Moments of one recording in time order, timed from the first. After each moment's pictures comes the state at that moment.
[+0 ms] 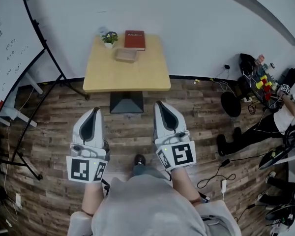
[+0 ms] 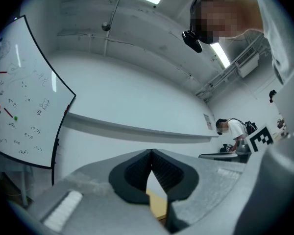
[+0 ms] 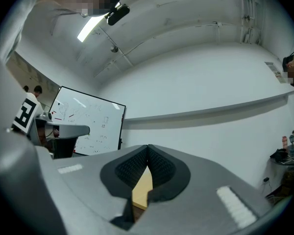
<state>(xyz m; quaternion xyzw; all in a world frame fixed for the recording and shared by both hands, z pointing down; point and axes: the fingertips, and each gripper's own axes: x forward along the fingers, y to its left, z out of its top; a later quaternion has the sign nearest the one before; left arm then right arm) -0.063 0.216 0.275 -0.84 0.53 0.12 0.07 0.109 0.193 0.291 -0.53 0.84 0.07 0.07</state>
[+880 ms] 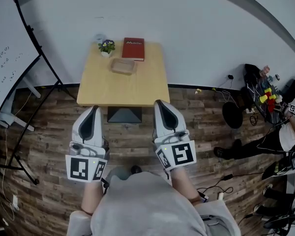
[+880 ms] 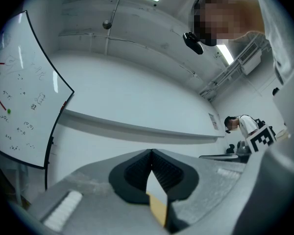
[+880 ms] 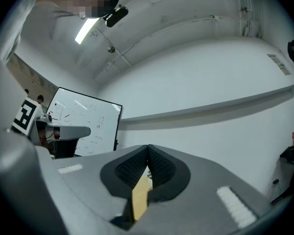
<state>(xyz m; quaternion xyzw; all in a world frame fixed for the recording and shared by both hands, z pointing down) -0.033 0.107 0.272 -0.82 0.55 0.13 0.08 0.136 0.079 0.288 -0.51 0.85 0.07 0.08</state>
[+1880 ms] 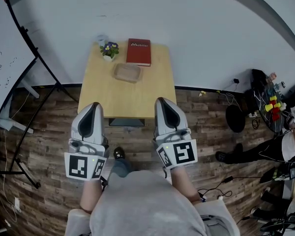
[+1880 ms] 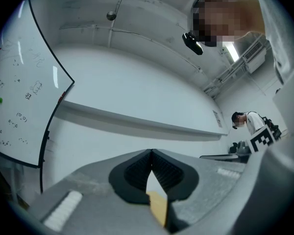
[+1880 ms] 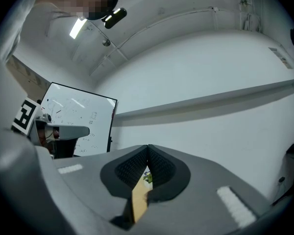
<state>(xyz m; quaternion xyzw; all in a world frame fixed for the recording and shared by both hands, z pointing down) -0.069 -0.012 0.282 -0.83 0.55 0.12 0.06 0.103 -0.040 0.299 -0.51 0.85 0.06 0.07</state>
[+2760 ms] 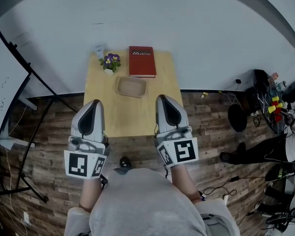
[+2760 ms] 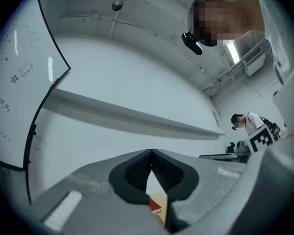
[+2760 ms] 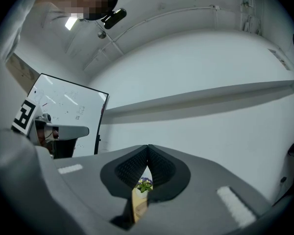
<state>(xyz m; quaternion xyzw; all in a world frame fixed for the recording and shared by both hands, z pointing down) -0.113 -0.142 0.281 -0.85 0.52 0.12 0.05 0.061 -0.159 0.297 -0.55 0.83 0.06 0.07</state>
